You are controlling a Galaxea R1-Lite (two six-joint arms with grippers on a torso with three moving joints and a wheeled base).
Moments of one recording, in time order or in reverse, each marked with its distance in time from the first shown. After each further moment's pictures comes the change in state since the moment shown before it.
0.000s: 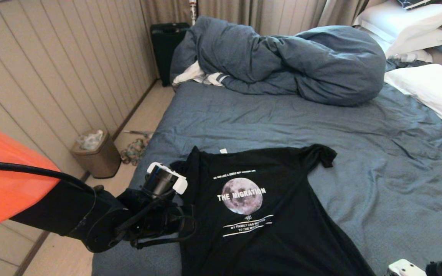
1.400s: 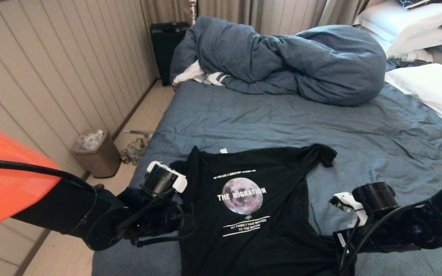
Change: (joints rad) left arm 0.008 0.004 -0.007 0.000 0.000 -0.001; right arm -0.025 0.509 -0.520 -0.100 0.049 0.058
